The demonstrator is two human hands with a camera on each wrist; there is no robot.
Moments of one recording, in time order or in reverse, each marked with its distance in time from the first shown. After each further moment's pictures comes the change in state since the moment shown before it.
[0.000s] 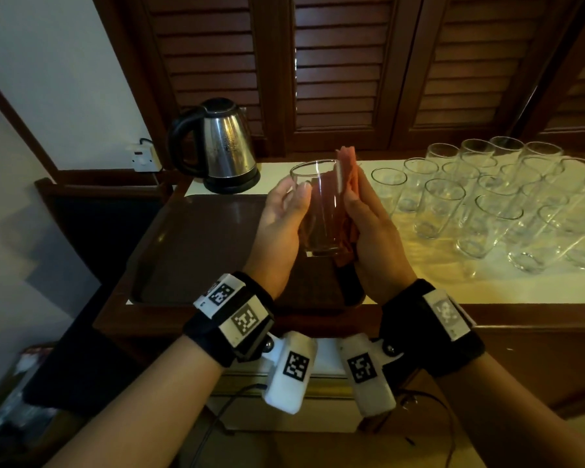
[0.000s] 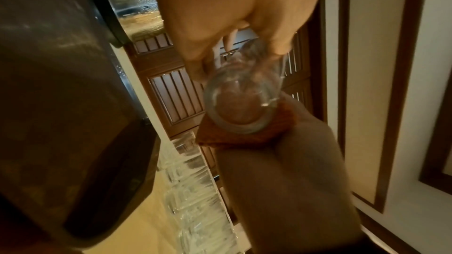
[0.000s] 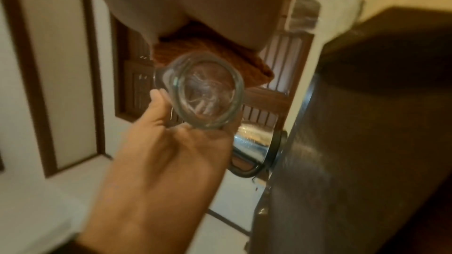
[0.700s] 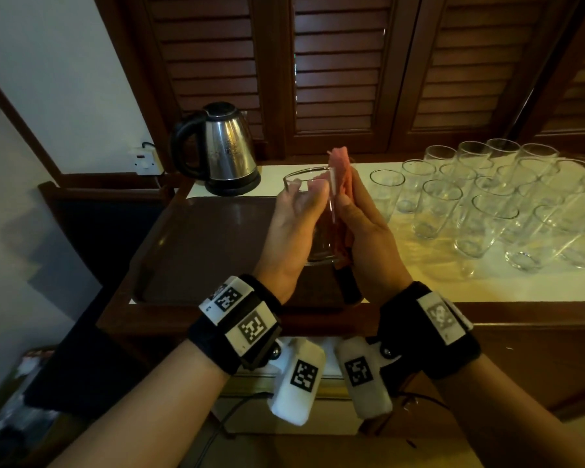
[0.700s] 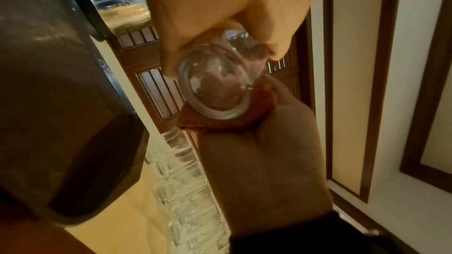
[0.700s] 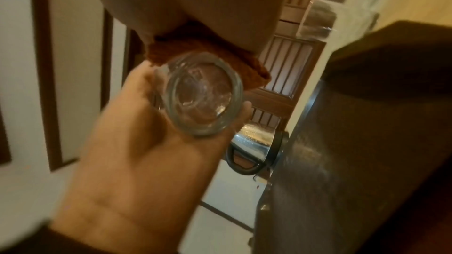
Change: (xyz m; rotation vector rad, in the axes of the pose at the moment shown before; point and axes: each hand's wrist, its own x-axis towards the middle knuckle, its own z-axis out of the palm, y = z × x) left_hand -0.009 0.002 0.008 0.105 -0.068 0.028; right_hand -0.005 0.003 0.004 -0.076 -0.054 -0.090
